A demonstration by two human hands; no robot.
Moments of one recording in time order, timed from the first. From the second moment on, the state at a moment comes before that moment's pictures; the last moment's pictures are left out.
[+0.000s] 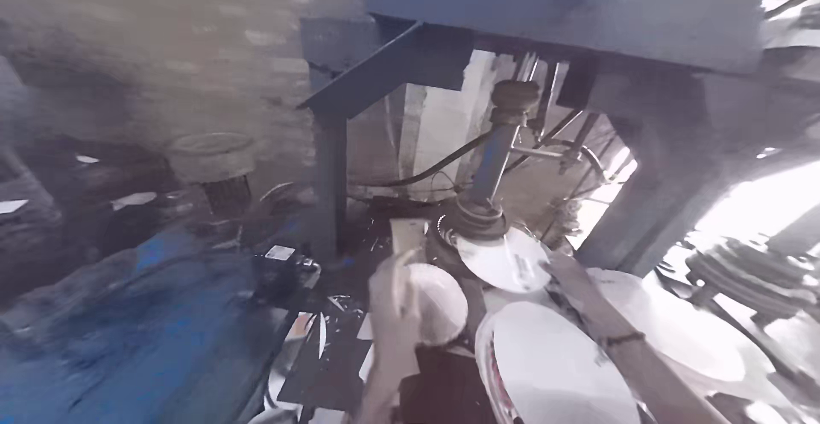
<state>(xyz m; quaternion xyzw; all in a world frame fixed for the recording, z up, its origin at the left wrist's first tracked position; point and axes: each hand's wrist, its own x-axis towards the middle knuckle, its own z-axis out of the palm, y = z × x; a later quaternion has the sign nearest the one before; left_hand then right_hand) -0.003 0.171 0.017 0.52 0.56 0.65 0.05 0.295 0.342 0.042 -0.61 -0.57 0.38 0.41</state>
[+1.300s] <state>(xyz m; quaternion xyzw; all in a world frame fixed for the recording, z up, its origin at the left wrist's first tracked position) -0.192 0.107 -0.061 0.32 0.78 0.53 -0.14 0.017 0.251 0.019 -0.27 -0.95 0.00 -0.11</state>
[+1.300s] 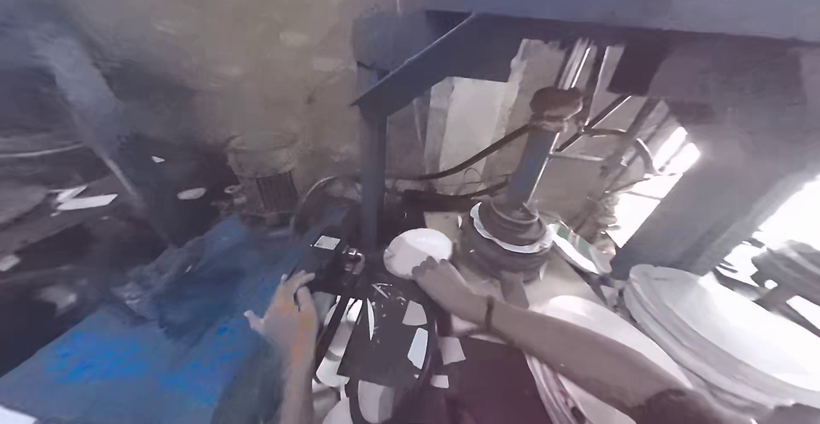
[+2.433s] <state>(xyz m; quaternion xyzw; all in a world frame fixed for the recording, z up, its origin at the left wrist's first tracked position) 0.024 0.118 -0.002 0.57 0.51 0.64 0.07 0.469 0.262 0.077 -0.60 -0.55 0.02 0.59</state>
